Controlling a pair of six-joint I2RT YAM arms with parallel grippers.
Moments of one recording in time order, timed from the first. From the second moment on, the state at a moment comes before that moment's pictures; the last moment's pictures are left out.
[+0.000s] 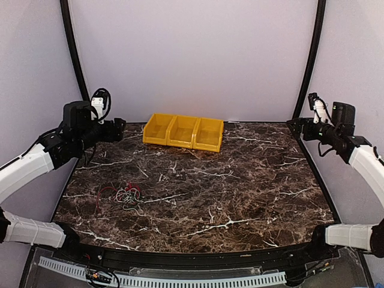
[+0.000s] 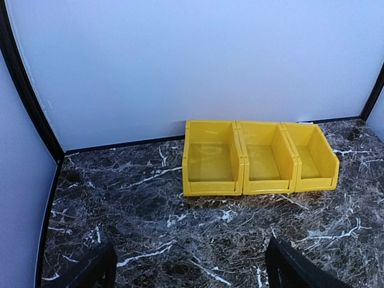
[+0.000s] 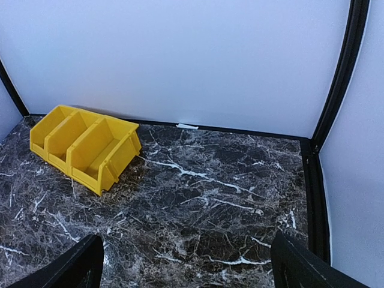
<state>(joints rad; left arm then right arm) -0.49 1.09 0.96 -0.21 -0.32 -0.13 -0.02 1.02 0.91 -0.24 -0.32 -0.03</state>
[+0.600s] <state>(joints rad) -0.67 1.14 0.85 -0.34 -0.20 -0.35 -0.02 1.02 0.66 -0.14 -0.46 -0.18</state>
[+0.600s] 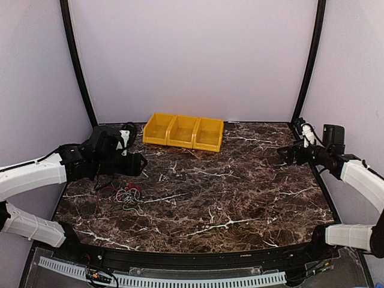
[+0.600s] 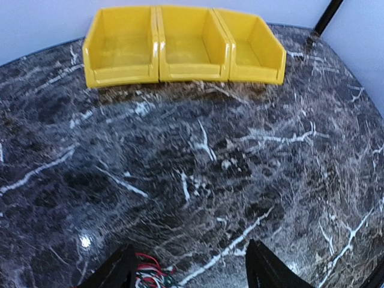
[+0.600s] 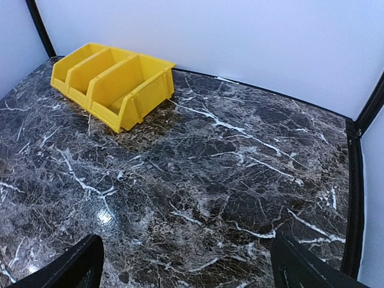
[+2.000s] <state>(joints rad) -0.93 1.39 0.67 -0.24 -0.23 -0.53 0.03 1.01 0.63 -0.15 -0.70 -0.42</state>
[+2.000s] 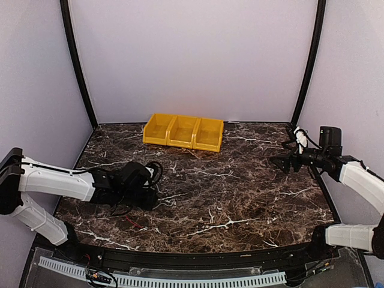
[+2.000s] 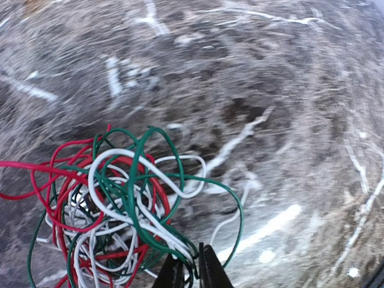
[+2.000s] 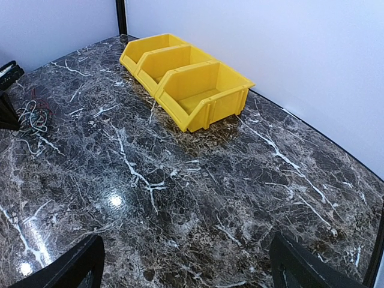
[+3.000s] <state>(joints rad) -1.08 1.38 0.75 0.02 -0.07 -0.36 0.57 1.18 0.82 -0.41 -0.58 -0.68</state>
